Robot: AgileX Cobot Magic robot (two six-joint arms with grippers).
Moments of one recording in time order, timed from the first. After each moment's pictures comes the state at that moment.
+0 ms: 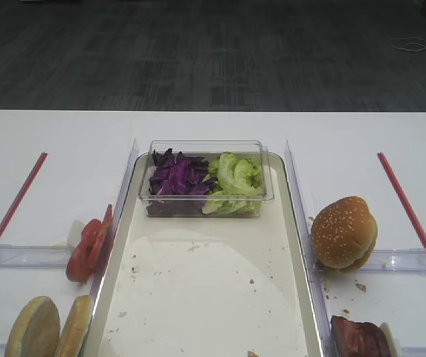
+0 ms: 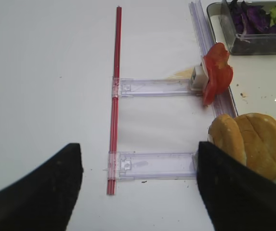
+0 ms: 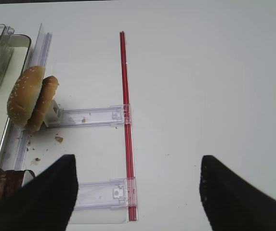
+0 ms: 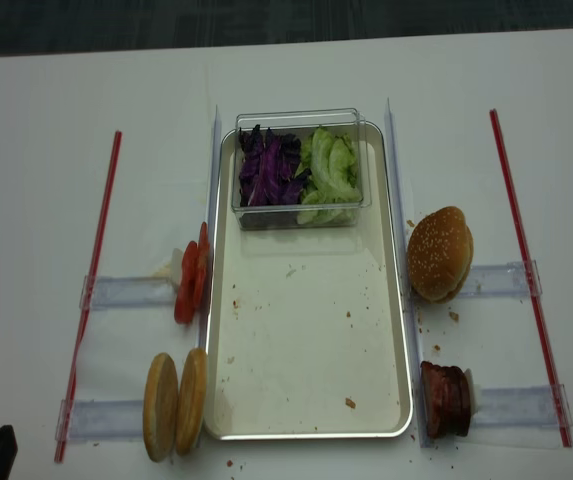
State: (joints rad) left arm 0.04 -0.02 -0.49 -0.06 1.19 0.03; right arm -0.06 -0.02 -0.47 -0.01 1.14 0.00
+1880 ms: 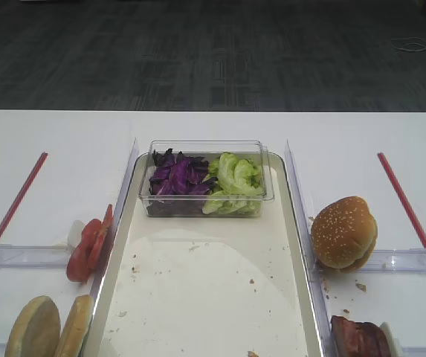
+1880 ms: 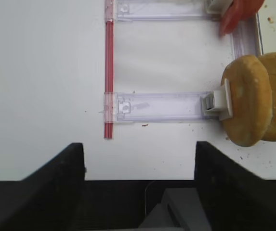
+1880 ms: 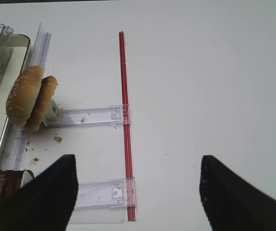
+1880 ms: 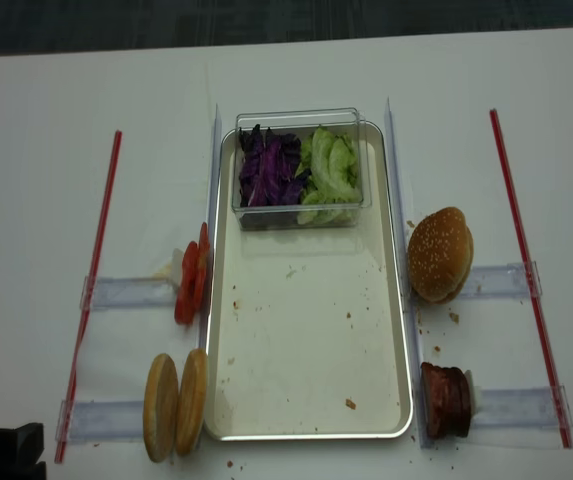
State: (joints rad) left arm -0.03 0.38 -0.49 -0.02 1.19 -0.02; right arm -0.06 -0.02 -0.47 -0.02 1.14 0.00
